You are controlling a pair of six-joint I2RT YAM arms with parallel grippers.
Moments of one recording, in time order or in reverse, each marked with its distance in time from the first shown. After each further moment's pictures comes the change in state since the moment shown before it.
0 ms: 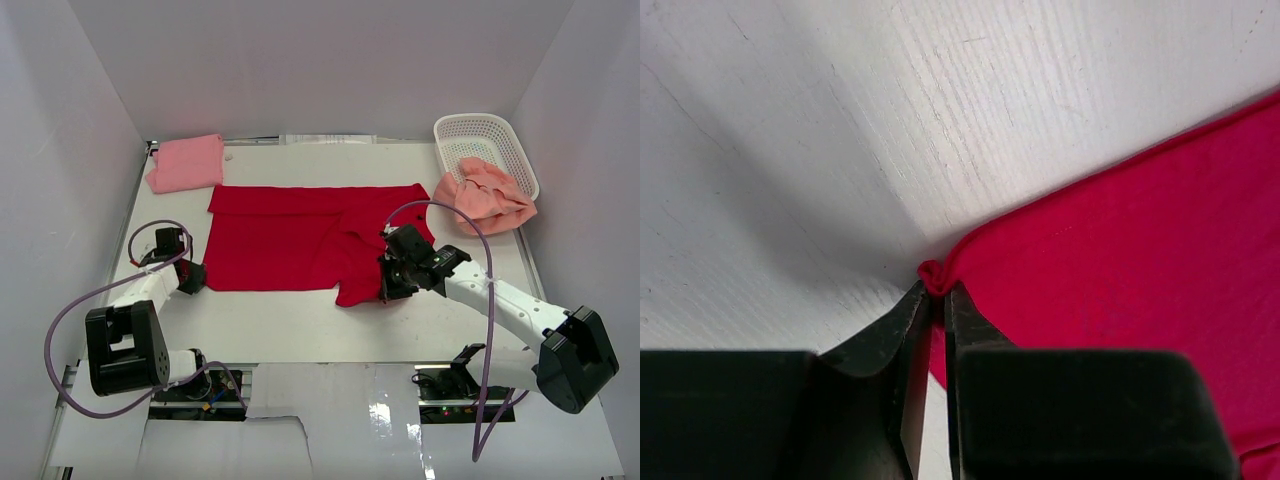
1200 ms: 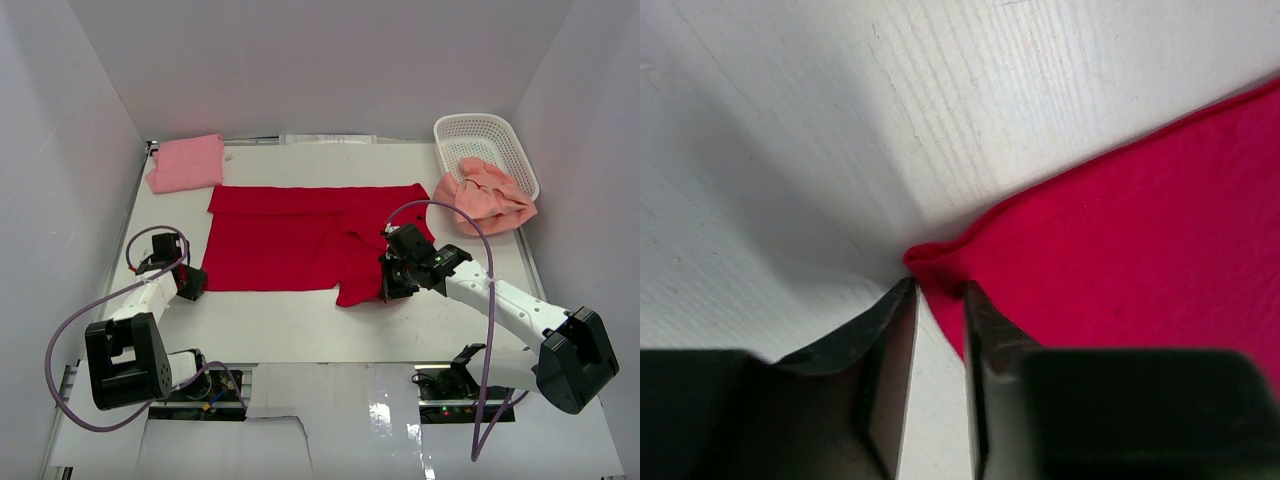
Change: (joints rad) left arm 0.027 -0.069 -0.040 -0.027 0.045 0.006; right arm -0.015 -0.005 0.000 -0.001 -0.011 -0.010
